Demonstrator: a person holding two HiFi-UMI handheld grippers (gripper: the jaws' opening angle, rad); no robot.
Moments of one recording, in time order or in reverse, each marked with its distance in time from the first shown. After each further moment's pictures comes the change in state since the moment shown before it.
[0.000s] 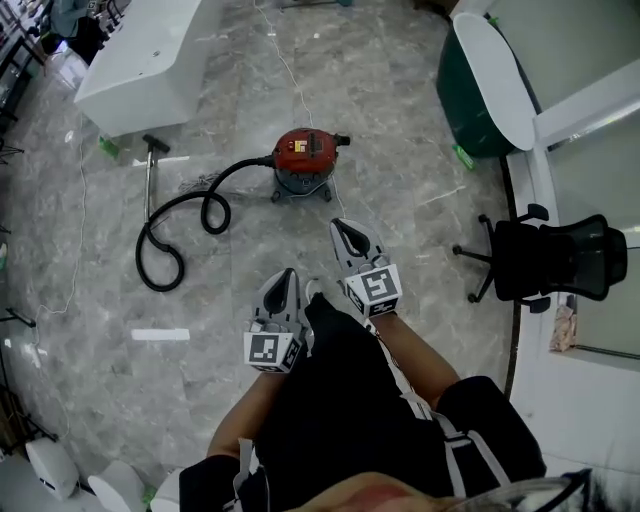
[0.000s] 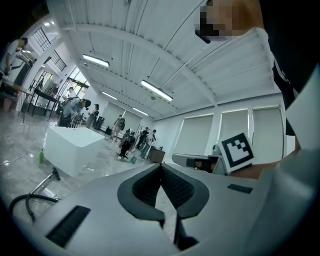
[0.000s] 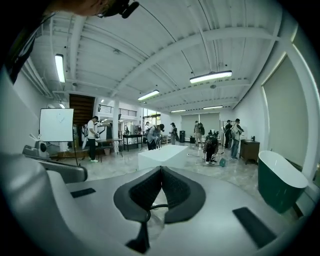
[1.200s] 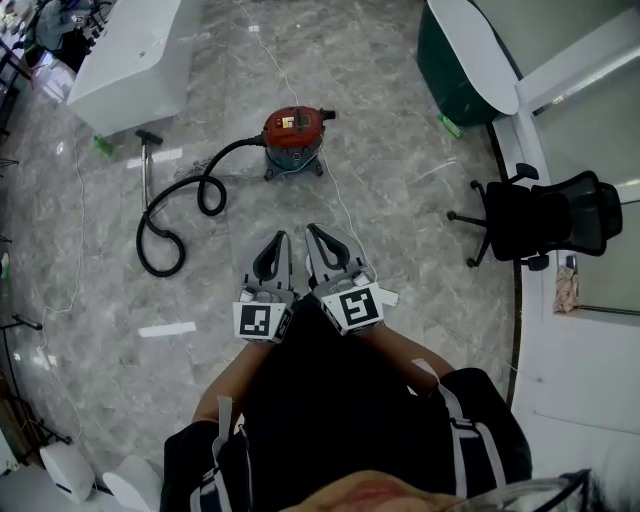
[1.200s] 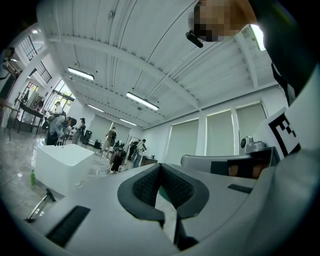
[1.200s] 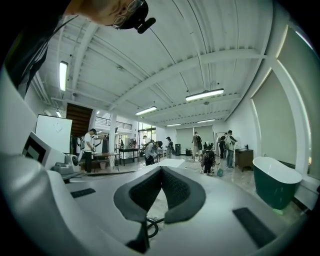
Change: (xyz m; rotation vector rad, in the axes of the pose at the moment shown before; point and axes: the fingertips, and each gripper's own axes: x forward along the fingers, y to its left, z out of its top) left arm -0.047 -0.057 0.059 0.127 -0.093 -0.109; right arm -0.113 0.106 0.054 0.034 -0.161 -0.065
